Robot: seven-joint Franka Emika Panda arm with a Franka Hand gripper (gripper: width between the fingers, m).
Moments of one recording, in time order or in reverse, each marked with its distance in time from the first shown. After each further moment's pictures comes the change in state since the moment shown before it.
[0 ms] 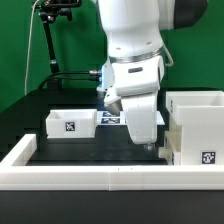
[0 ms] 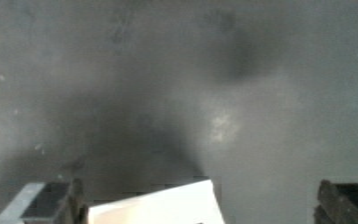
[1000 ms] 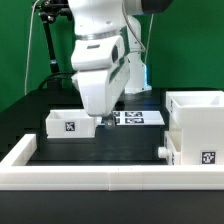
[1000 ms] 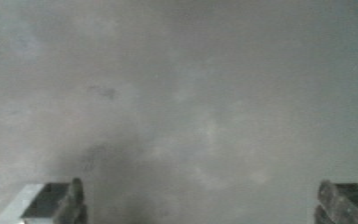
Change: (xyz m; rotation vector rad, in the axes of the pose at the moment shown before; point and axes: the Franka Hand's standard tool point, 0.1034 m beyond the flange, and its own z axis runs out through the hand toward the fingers) arm -0.060 -0.036 -0.040 -0.032 -0.040 0.105
